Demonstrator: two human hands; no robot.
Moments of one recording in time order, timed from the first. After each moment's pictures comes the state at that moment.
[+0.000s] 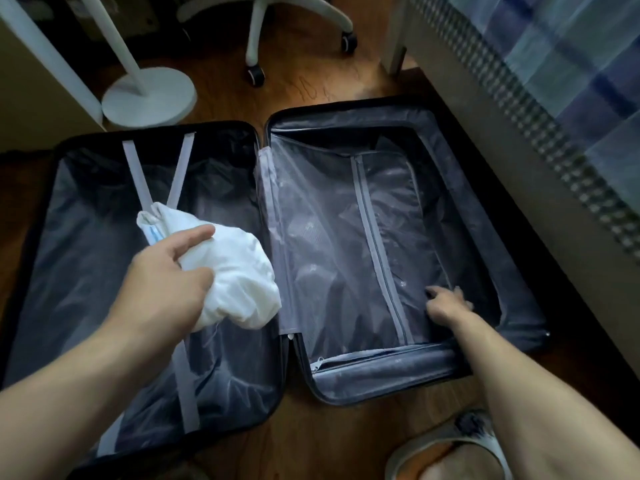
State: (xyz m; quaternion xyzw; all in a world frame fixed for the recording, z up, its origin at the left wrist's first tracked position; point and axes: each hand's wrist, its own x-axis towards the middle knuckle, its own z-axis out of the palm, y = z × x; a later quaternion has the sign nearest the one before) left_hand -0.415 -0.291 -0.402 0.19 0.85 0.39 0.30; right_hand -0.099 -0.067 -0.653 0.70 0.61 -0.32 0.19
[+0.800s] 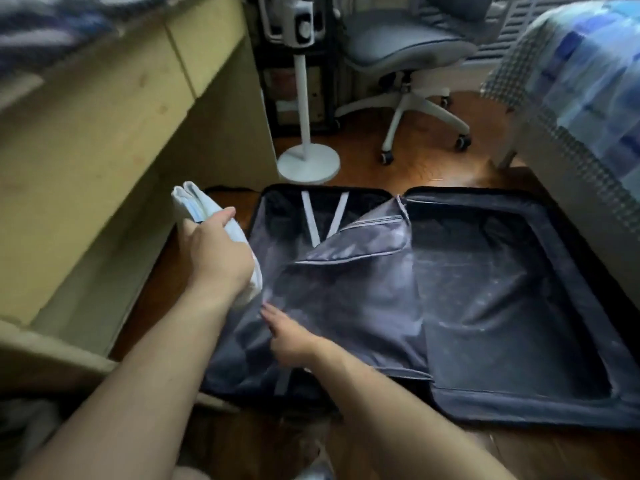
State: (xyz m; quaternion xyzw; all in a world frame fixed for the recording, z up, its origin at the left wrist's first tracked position) left_hand -0.536 -0.463 -0.271 0.15 0.92 0.35 0.06; right_hand -0.467 -0.399 -0.465 0.15 0.85 -0.48 0.13
